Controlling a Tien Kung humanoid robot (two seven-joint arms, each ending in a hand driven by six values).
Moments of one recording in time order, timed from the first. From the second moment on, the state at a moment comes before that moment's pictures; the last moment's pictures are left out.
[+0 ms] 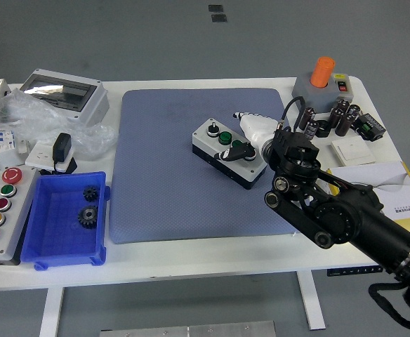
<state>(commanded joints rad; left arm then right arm) 0.02 0.16 -1.41 -0.18 1.07 0.06 0.30 0.72 -0.09 0.73 1.12 -1.92 0.09 -0.65</state>
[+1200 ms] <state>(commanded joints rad) 0.01 0.16 -1.41 -0.18 1.06 0.05 0.27 0.74 -0.11 0.59 1.09 -1.87 0.01 -0.65</state>
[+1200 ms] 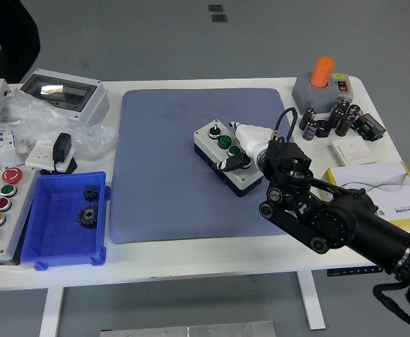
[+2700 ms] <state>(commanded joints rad) 0.00 0.16 -1.40 -0.18 1.05 0.05 0.26 1.03 -0.31 0.04 1.18 -1.85 -0.33 -0.19</state>
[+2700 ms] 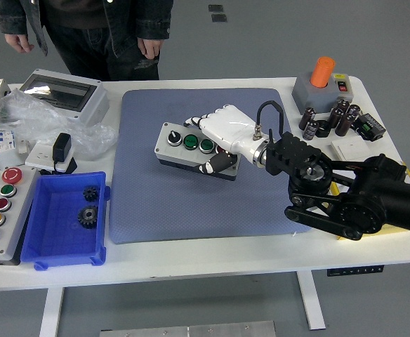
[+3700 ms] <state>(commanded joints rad) 0.00 0.17 -1.42 -0.18 1.07 0.04 0.26 0.98 -0.33 0.01 1.16 -1.87 -0.38 -0.15</state>
